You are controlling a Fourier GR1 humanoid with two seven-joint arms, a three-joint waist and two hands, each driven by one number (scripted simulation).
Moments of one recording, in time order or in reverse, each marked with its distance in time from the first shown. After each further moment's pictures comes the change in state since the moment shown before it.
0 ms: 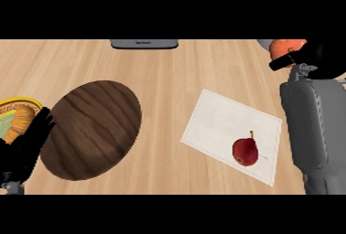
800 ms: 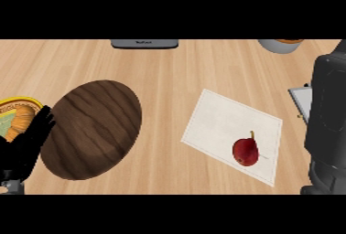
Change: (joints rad) left arm -0.011 -0.006 0.007 -0.005 -0.012 -0.013 0.012; right arm -0.178 0.004 -0.051 -0.283 0.290 0.143 0.011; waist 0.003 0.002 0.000
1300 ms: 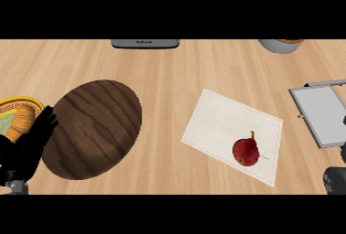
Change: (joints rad) left arm 0.005 -0.020 -0.007 -0.016 -0.016 0.014 0.006; right arm -0.143 -0.132 -0.138 0.106 0.098 0.172 -0.089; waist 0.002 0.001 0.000
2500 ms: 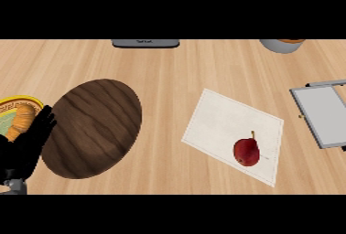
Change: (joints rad) left arm -0.014 -0.008 0.032 0.024 -0.015 -0.033 -0.012; right arm 0.147 -0.233 -0.247 0.195 -0.078 -0.085 -0.090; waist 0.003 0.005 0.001
